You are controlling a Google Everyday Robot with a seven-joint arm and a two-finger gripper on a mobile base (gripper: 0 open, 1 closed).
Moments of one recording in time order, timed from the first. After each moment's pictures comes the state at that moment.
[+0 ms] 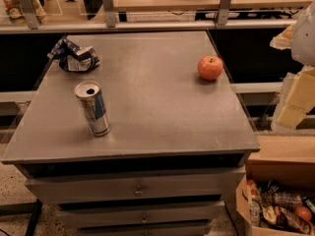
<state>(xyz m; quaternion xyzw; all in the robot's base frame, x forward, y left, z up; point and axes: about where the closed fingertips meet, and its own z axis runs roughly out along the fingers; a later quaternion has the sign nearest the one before) 0.438 -0.216 0.978 -0.60 0.78 -0.04 0.16</state>
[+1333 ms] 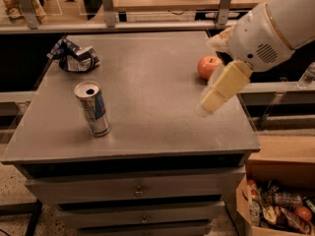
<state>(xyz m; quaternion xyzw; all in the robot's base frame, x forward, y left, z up) 0.474 -0.100 0.970 -0.59 0.73 0.16 0.30</state>
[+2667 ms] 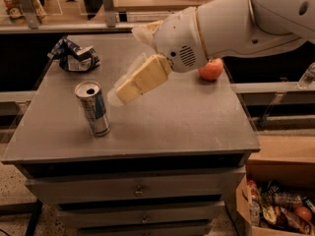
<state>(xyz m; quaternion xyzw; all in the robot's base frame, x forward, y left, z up) 0.472 0.056 1.006 -0.57 0.62 0.33 0.43</state>
